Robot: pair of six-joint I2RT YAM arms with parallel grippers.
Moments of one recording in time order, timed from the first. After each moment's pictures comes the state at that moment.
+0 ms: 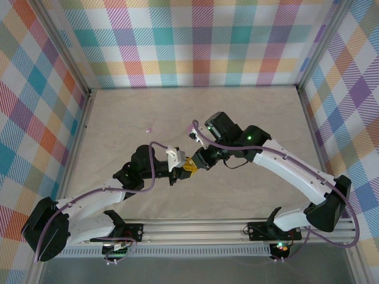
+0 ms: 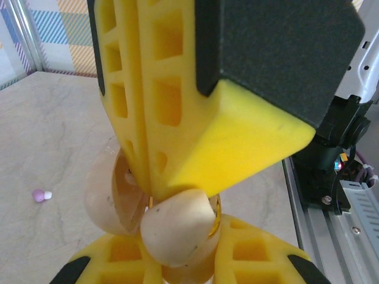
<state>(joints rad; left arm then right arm) -0.72 1.08 0.52 0.33 0.63 0.12 0.87 1.38 1.40 -0.96 -0.33 0.19</state>
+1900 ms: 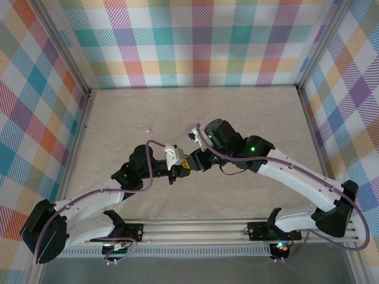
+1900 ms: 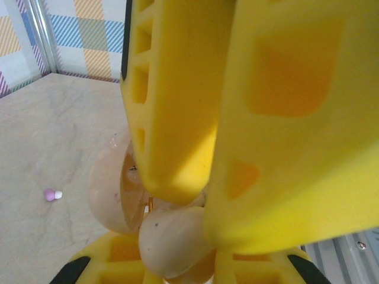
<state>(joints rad) -0.72 1.06 0.52 0.34 0.60 0.08 0.97 1.30 1.32 -0.79 -0.21 0.34</state>
